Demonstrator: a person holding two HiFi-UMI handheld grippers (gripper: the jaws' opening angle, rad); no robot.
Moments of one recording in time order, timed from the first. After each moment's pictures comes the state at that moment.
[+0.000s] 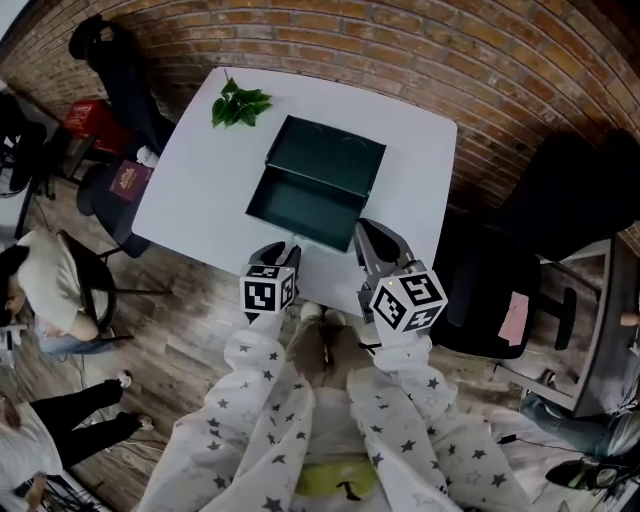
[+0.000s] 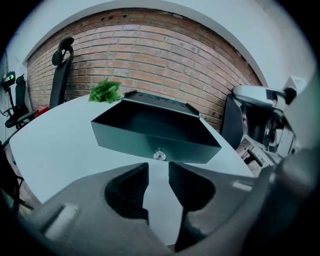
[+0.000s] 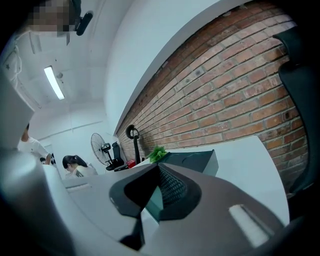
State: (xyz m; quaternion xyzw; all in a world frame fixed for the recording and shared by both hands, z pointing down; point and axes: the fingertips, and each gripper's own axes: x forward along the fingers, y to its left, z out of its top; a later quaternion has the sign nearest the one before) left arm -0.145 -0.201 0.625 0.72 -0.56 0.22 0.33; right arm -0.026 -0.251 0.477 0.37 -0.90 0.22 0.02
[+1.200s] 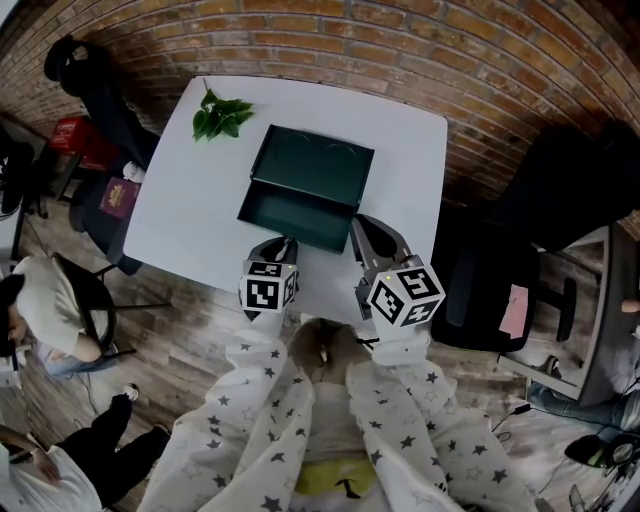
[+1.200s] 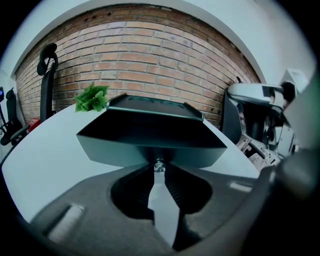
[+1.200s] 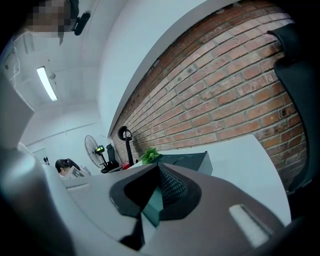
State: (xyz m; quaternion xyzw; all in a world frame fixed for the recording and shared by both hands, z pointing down) left arm -0.132 -0.250 0.624 0.74 -0.54 0.26 0.31; right arm -0.012 -0.296 0.491 0.39 -0.89 0.24 0.02
